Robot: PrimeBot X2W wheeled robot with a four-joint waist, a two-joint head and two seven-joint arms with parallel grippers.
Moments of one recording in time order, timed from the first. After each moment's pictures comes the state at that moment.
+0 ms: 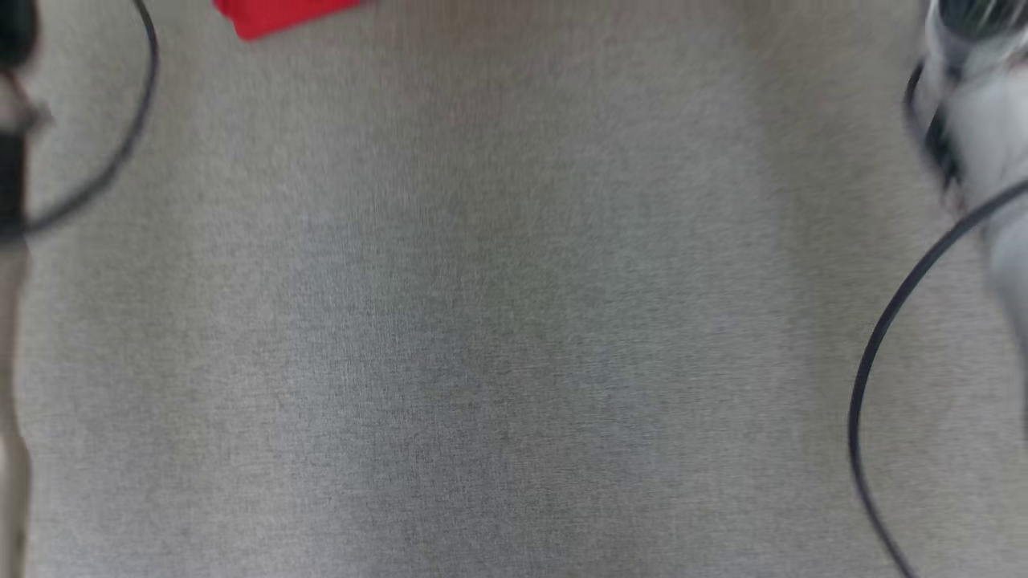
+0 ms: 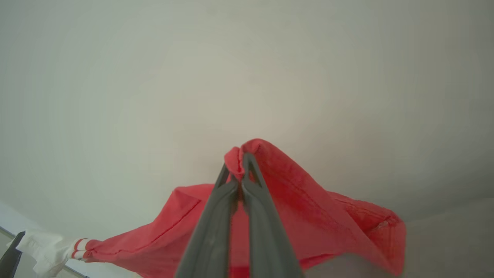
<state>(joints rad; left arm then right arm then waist) -1.47 0.29 -0.29 0.69 -0.50 -0.13 -0.26 -1.38 -0.35 0.58 0.68 1.17 0.13 -0.09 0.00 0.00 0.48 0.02</state>
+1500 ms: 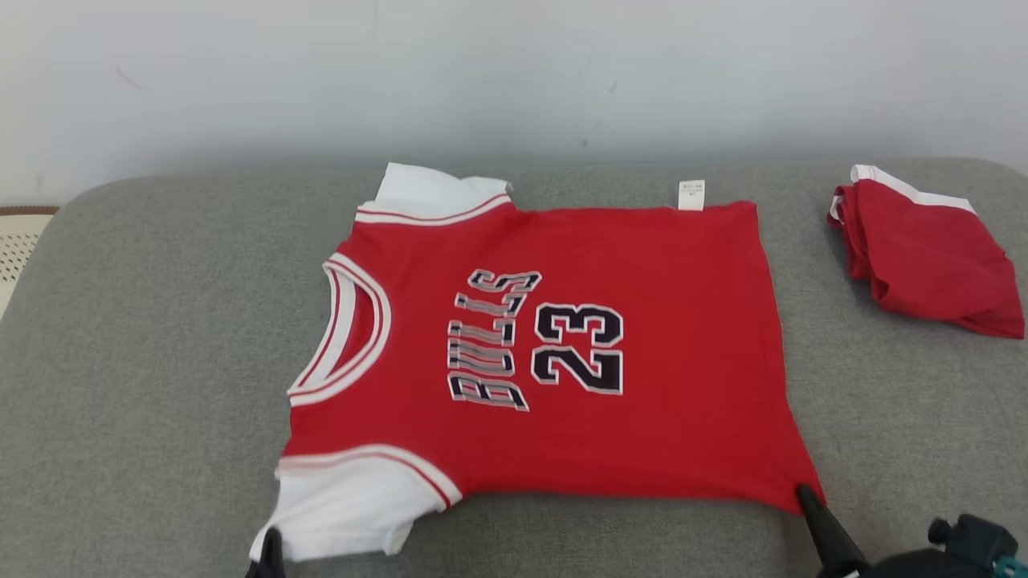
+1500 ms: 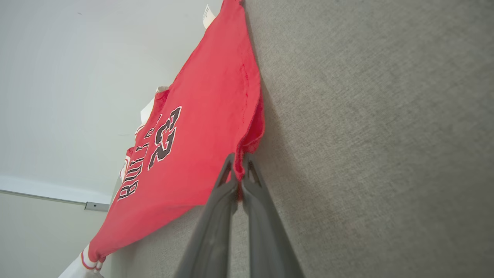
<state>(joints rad) 0.07 0.11 -0.16 -0.03 -0.59 0.08 -0.26 -0.11 -0.47 0.60 0.27 1.34 0.13 -0.21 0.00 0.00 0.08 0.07</state>
